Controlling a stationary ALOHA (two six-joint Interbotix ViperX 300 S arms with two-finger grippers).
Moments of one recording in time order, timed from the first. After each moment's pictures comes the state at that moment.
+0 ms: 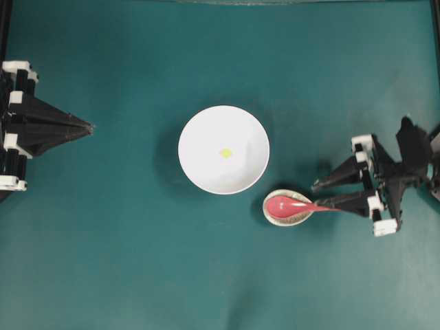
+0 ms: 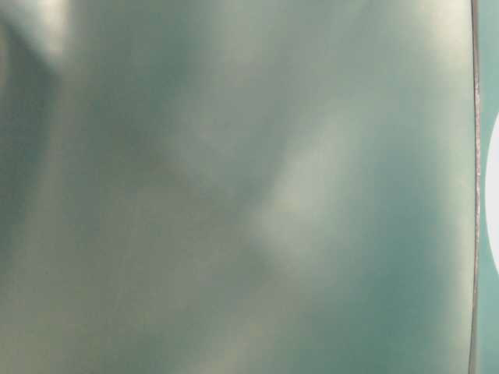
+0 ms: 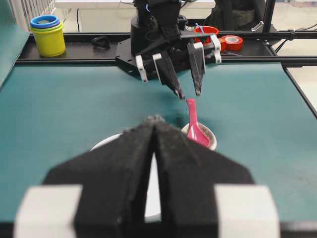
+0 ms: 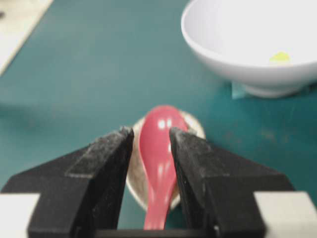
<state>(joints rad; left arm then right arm) 0.00 -0.93 1.18 0.02 -0.25 0.01 0.22 0.07 1.37 0.08 -1.29 0.23</state>
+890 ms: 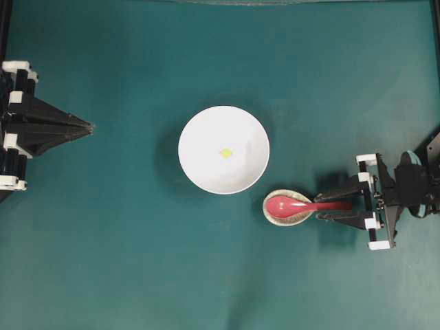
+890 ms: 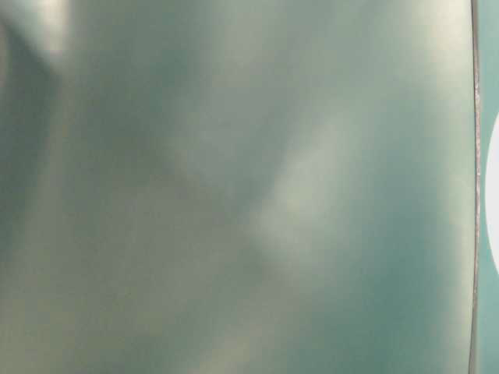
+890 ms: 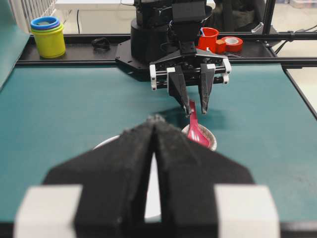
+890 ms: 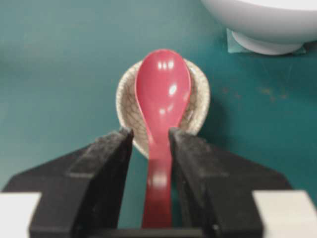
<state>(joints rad) 0.00 -0.93 1.18 0.02 -0.25 0.01 0.49 0.26 1.36 0.43 -1.37 0.10</state>
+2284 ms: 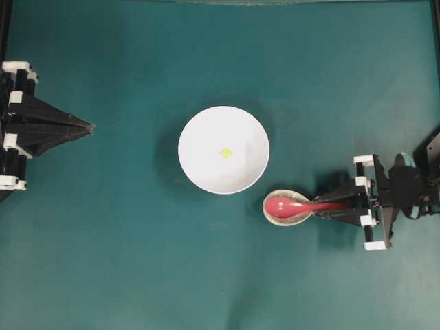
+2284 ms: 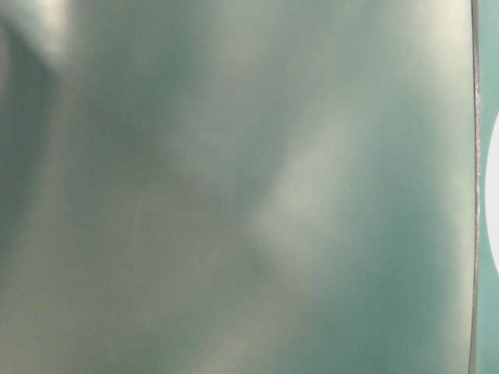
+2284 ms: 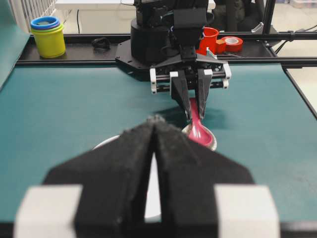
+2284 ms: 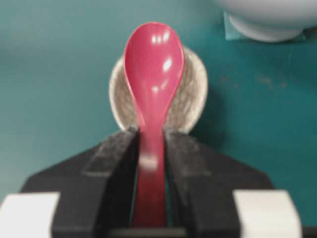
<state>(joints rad) 0.00 -0.92 1.18 0.02 -0.25 0.01 0.49 0.25 1.35 0.44 -1.34 0.10</state>
